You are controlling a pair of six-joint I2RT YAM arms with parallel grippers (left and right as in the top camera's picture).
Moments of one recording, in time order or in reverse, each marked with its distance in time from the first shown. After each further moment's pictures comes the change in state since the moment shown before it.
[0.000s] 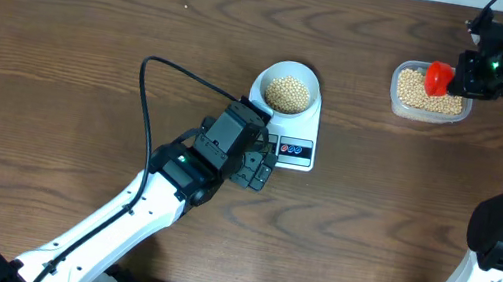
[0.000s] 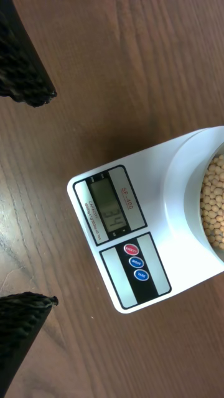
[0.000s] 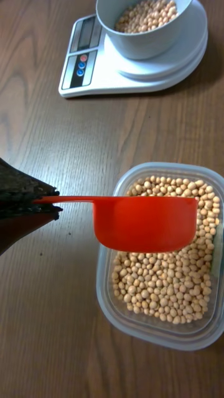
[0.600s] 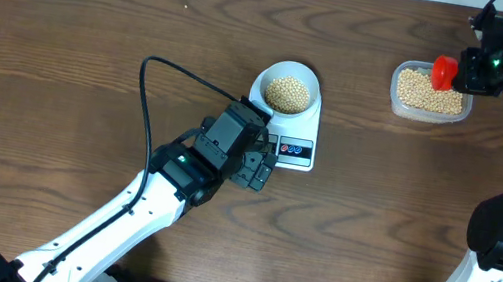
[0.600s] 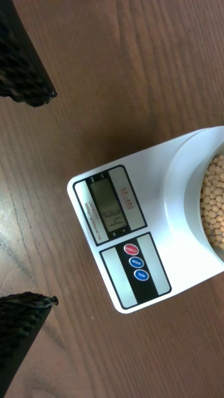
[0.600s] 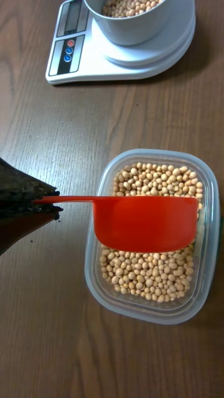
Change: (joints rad) left arm 0.000 0.000 0.000 0.000 0.000 0.000; right arm 0.000 0.000 0.000 0.047 0.033 0.005
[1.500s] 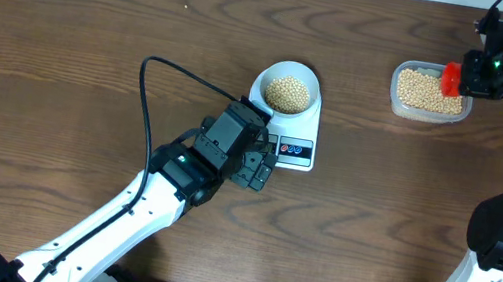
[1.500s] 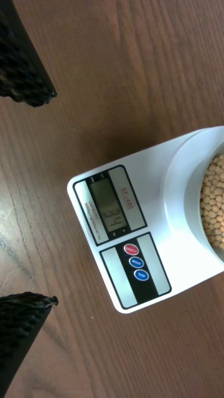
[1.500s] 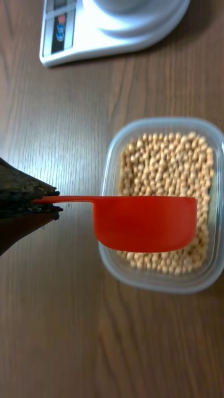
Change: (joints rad) left arm 0.000 0.000 0.000 0.000 0.000 0.000; right arm 0.002 0.000 -0.001 -0.016 0.100 0.048
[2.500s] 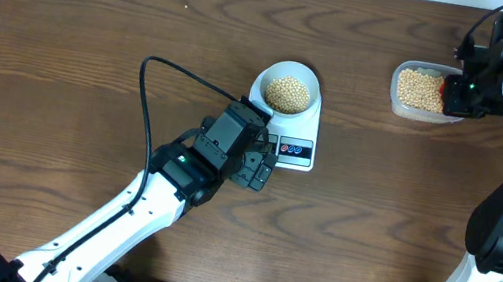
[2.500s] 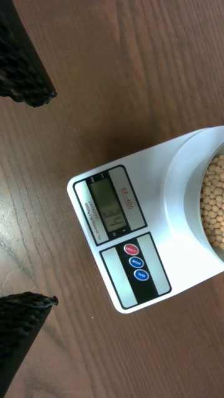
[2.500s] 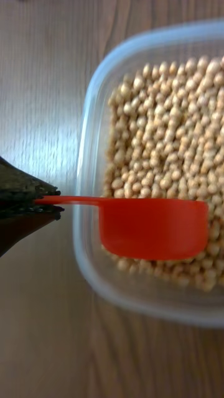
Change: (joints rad) left arm 0.000 0.000 0.000 0.000 0.000 0.000; right arm 0.017 -0.019 -0.314 0.259 0.063 -0.008
